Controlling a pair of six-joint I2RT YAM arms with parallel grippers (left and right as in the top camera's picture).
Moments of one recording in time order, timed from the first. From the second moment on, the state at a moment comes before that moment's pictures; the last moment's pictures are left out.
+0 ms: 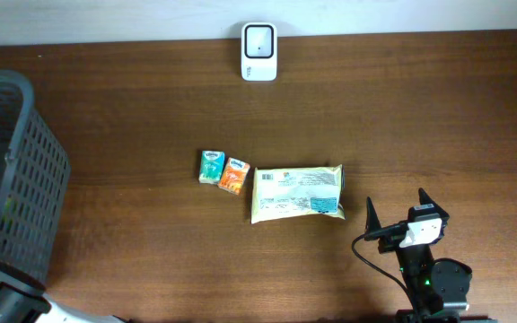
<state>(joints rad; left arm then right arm) 0.99 1.93 1.45 -0.87 -0.09 0.63 -0.02 0.02 0.01 -0.06 -0.14 -0.09</state>
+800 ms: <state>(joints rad) 0.99 1.93 1.32 -0.79 0.18 0.34 -0.02 0.02 0.01 -0.06 -0.14 -0.09</state>
